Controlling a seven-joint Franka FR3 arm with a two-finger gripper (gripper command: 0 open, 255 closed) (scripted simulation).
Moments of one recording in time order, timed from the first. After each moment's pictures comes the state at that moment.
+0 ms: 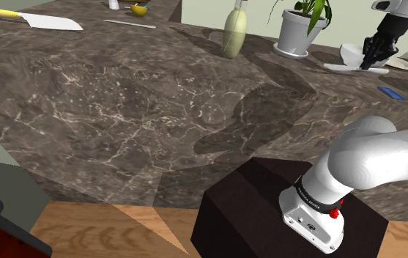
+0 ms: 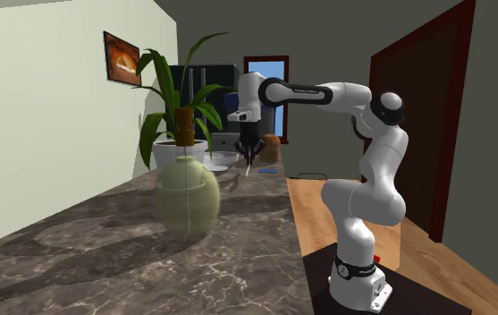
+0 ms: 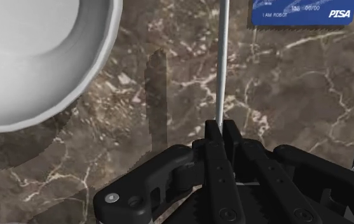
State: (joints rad) arm 0.05 -0.82 -0.83 -2.13 -0.62 1.51 -1.52
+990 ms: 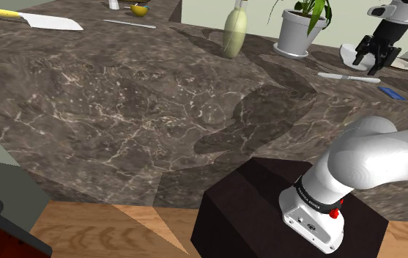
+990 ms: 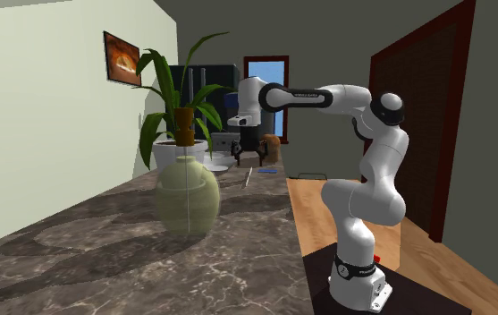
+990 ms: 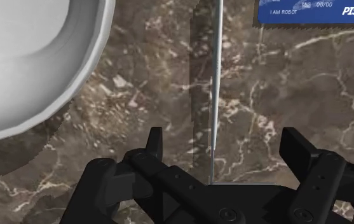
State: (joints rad) arm 0.05 -0.83 -0.85 -2.17 -0.64 1.55 -1.51
